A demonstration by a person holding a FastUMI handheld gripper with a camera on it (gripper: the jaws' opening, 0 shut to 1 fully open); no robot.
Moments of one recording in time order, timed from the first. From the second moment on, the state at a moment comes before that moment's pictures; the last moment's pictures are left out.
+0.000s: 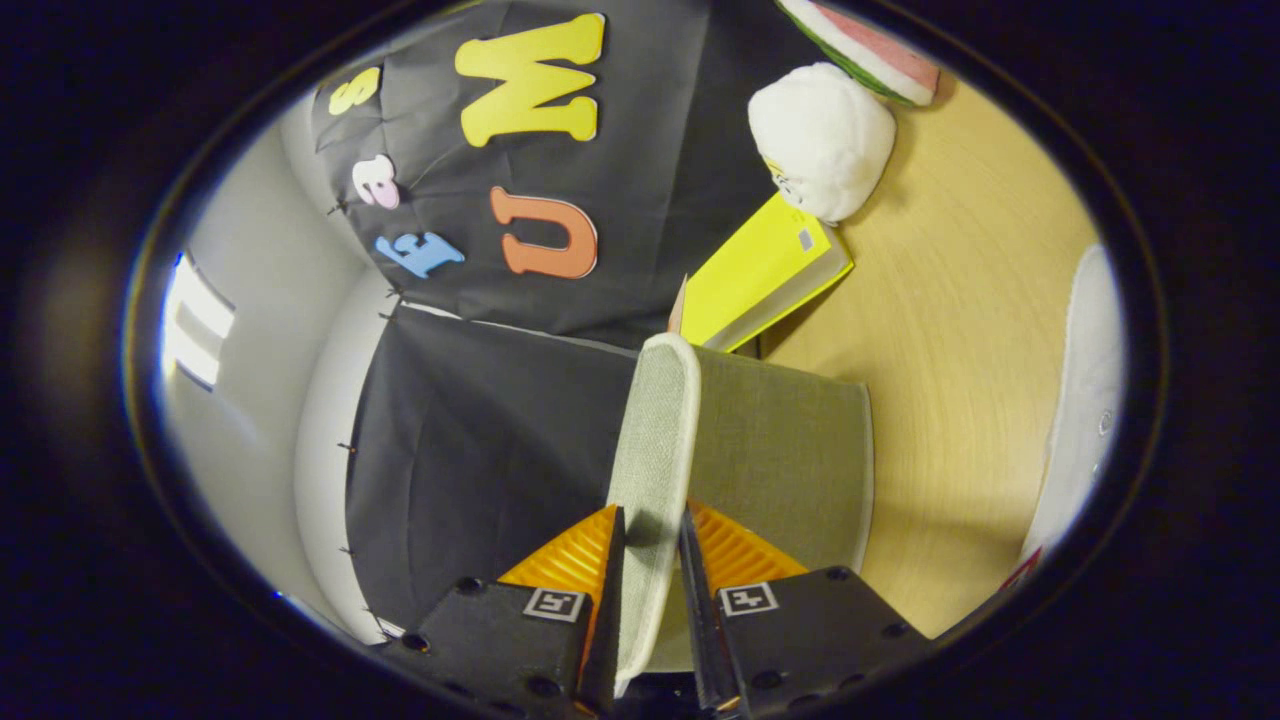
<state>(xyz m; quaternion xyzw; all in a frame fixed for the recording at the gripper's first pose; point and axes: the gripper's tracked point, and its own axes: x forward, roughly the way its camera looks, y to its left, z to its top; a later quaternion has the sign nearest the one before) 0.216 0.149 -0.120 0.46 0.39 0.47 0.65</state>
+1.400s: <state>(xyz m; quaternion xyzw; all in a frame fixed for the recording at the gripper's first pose) 0.141 0.305 0.057 0.32 0.36 0.46 0.74</state>
